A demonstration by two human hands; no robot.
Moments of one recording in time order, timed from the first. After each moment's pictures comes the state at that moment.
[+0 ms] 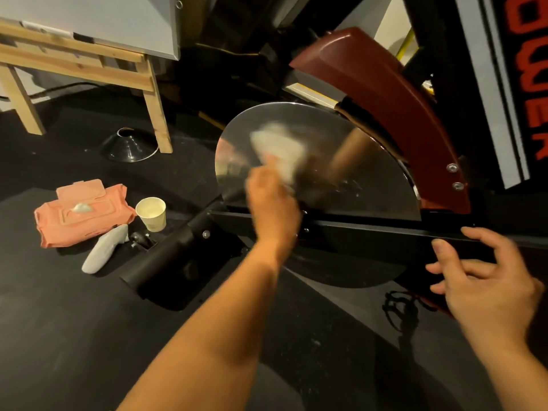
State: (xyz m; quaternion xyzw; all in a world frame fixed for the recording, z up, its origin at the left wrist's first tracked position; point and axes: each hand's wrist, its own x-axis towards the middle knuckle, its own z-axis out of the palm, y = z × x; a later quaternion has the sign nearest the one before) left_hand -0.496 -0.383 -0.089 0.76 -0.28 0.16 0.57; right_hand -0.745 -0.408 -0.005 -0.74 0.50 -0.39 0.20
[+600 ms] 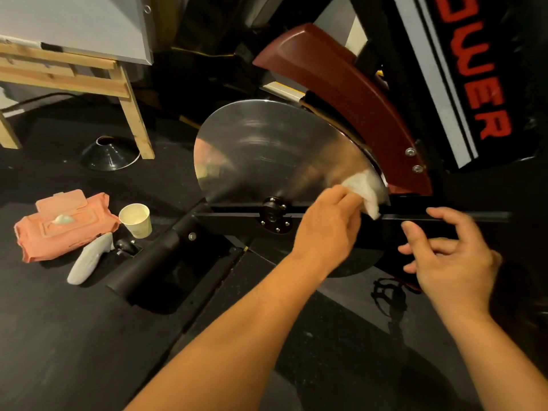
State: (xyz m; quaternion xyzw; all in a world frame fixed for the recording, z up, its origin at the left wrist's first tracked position) left_hand -0.586 -0.393 -0.063 0.61 -0.57 0.07 0.54; right_hand -0.752 -0.416 -0.007 -0.75 0.48 -0.40 0.21
